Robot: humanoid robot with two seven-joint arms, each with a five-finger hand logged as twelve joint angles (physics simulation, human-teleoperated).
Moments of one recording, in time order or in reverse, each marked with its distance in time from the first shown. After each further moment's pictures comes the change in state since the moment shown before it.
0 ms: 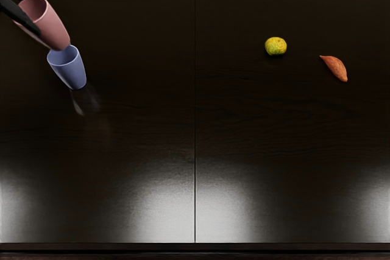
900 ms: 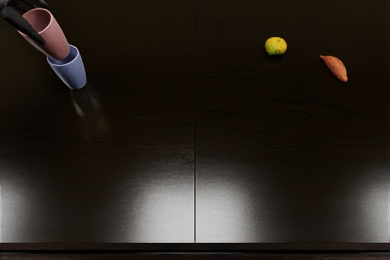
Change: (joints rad) left arm 0.085 -0.041 -0.020 0.039 0.018 0.061 -0.008; right arm 0.000 0.000 0.000 0.000 0.000 0.000 0.000
